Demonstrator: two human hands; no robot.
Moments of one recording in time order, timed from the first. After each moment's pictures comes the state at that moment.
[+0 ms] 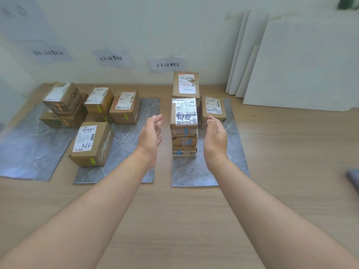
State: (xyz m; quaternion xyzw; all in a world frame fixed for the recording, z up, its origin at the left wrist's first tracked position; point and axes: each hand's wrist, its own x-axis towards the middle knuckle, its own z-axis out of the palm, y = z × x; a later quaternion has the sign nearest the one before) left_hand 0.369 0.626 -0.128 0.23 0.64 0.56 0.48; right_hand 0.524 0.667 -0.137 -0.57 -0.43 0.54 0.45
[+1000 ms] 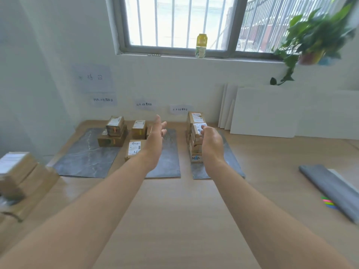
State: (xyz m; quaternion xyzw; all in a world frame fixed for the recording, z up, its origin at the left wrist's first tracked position) left_hand 0.289 0.305 0.038 0.38 0.56 0.57 0.47; right_hand 0.445 0.328 0.037 -0.53 -0.47 0.48 0.53
